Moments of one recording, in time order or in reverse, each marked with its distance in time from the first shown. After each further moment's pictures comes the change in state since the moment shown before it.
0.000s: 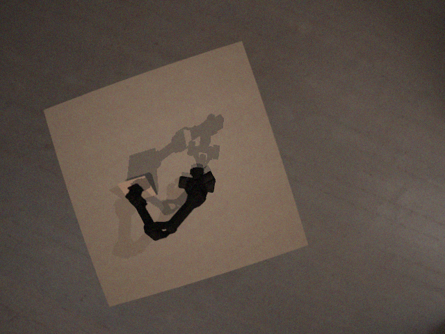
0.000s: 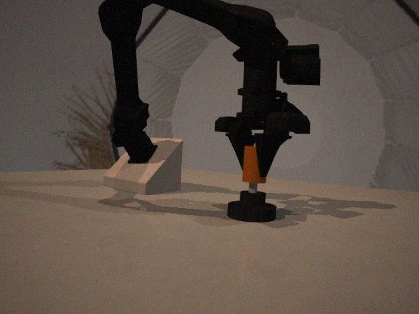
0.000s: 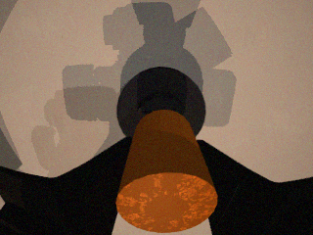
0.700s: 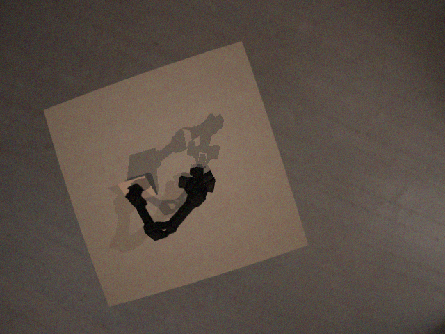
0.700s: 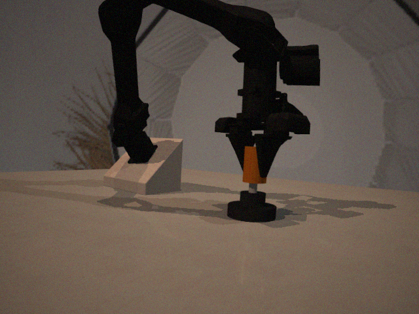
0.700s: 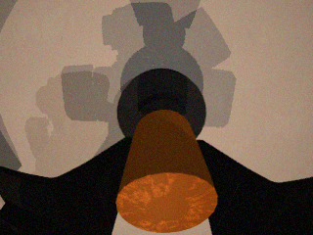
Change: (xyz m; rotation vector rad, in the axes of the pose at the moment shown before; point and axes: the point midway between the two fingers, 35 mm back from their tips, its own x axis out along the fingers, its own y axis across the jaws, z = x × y) arm 0.001 0.001 0.001 -0.001 -0.001 -0.003
